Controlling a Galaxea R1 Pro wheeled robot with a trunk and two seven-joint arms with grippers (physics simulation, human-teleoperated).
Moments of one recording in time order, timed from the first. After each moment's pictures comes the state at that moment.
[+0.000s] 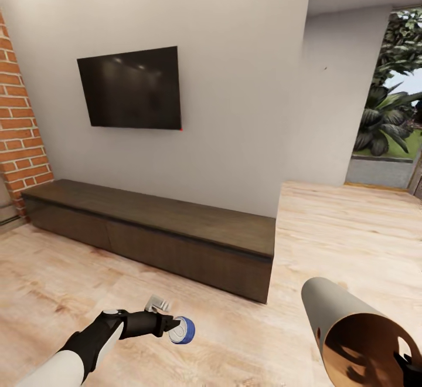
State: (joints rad) left arm -0.60 0.12 -0.26 -0.42 0.13 0.19 -0.74; right arm -0.04 -0.08 -0.92 -1.31 0.25 0.21 0.67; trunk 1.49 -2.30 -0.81
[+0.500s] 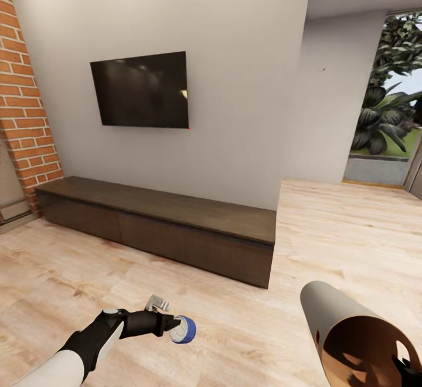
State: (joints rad) left arm -0.60 0.12 -0.26 -0.43 0.13 0.19 -0.75; right arm -0.04 -0.08 -0.91 -1.28 0.25 0.21 0.67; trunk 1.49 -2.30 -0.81
